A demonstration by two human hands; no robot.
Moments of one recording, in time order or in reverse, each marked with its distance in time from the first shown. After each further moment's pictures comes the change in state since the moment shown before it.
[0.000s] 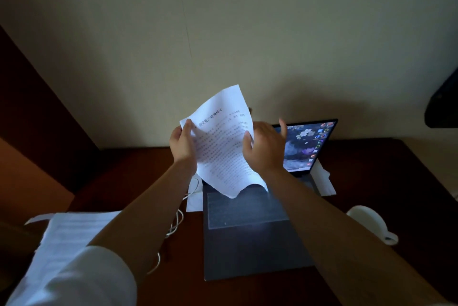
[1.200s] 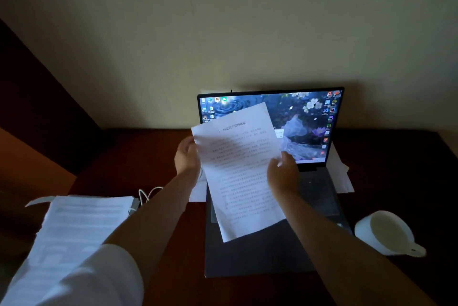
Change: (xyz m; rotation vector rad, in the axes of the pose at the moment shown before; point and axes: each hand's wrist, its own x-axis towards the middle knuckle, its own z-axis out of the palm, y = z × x) left_hand 0.017 -0.078 -0.024 0.470 0.057 -0.056; right_hand -0.069 0.040 0.044 0.335 -0.417 0.853
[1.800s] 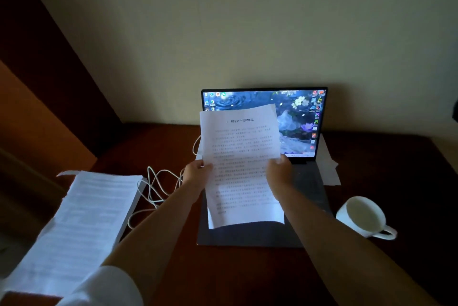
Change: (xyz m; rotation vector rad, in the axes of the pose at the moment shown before) left_hand -0.104 -0.021 -0.017 0.067 -0.179 -0.111; right_hand -0.030 0.014 -0.042 0.209 -0.168 0.154
